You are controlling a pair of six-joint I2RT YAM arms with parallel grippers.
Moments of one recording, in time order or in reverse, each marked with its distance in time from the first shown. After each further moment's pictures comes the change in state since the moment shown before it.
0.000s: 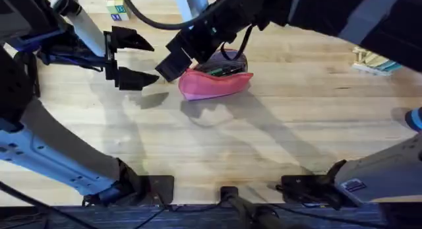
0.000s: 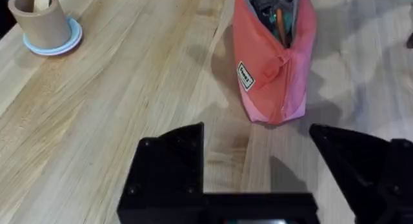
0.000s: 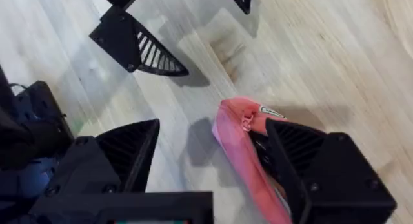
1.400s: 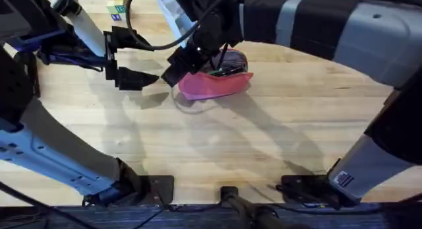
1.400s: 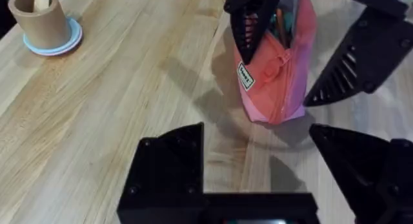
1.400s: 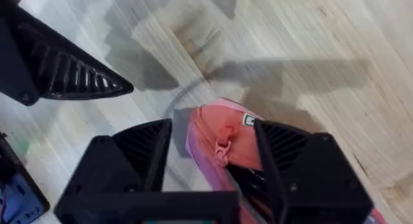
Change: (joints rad) left arm 0.000 0.000 0.000 0.000 0.000 0.000; right arm 0.000 0.204 0.000 0.082 0.072 0.016
